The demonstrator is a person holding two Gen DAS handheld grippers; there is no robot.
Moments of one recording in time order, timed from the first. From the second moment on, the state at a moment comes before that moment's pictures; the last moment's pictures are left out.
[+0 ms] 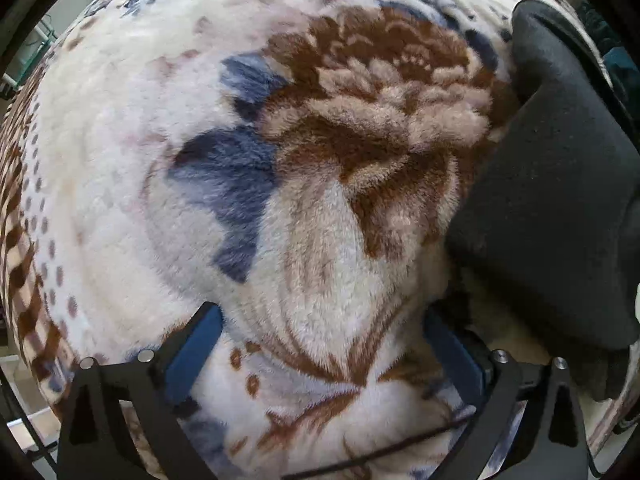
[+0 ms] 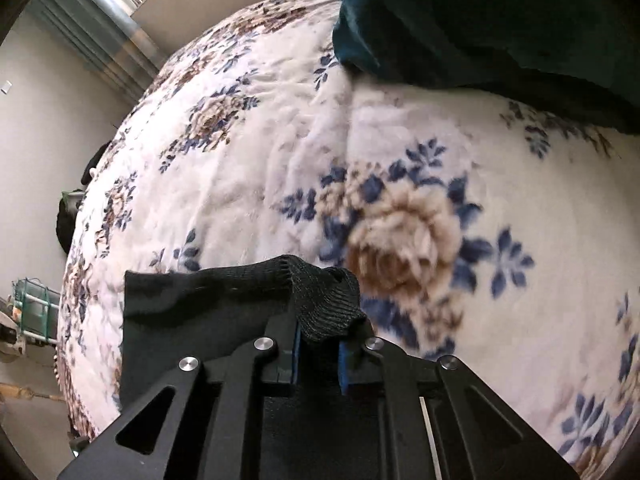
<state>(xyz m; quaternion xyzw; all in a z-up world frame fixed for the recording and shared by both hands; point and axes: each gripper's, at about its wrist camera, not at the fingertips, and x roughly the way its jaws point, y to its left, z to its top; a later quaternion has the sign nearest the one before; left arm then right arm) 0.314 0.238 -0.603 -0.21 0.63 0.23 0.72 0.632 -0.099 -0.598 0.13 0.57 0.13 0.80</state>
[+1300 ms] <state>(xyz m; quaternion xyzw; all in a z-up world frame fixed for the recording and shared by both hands) 0.340 0.166 -0.585 -0.19 0.65 0.16 0.72 0.416 -0.190 -0.664 0.40 0.68 -0.01 0.62</state>
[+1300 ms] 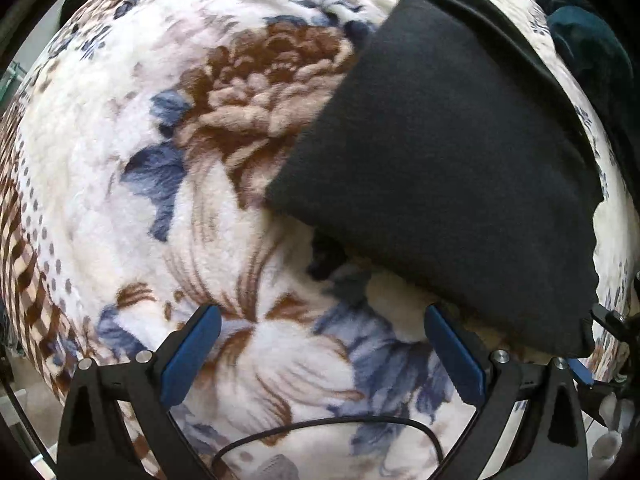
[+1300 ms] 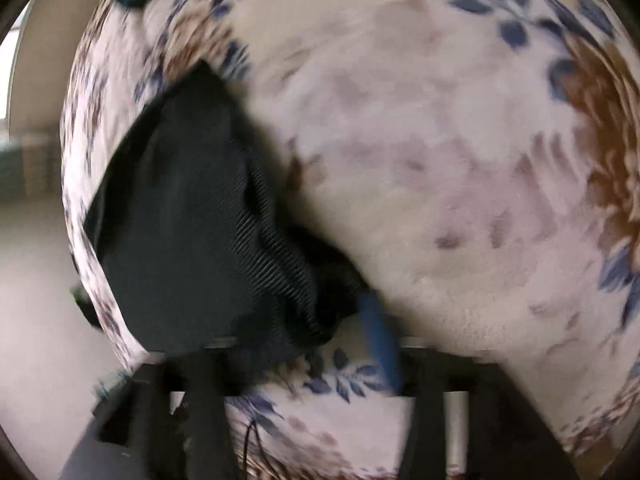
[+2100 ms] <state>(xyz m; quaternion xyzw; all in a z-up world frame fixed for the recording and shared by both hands) 0.303 0.223 -0.548 -0.19 0.63 0.17 0.73 0.443 -0.189 -0.672 0.36 0.60 0.06 0.71</state>
